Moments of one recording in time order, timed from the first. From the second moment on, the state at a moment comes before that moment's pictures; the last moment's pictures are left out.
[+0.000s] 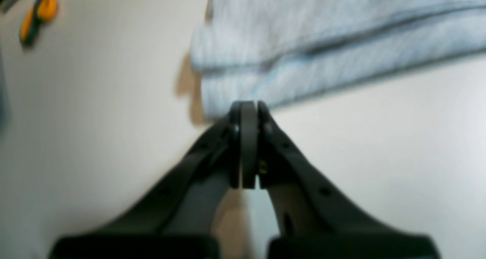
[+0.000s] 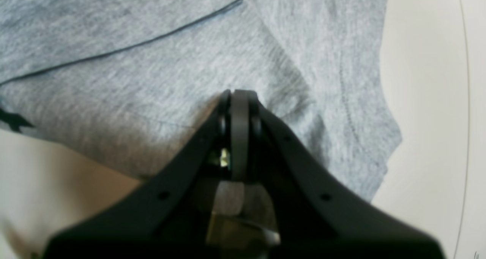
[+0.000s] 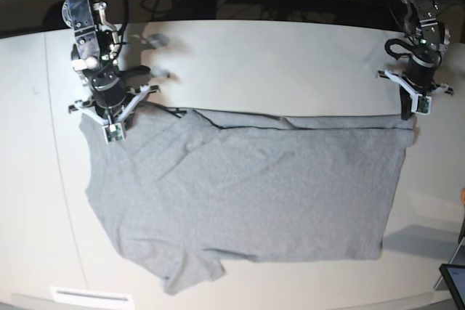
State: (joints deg) left arm 16.0 -25.4 -26.7 75.7 2.7 -24.5 -1.7; right arm -11.5 11.6 -9.2 91.9 1.5 -0.9 -31.6
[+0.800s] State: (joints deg) left arm 16.1 -23.4 -41.0 85.3 -21.6 -24.7 18.9; right arm -13.2 11.1 -9.2 104.6 2.1 -0.8 -39.4
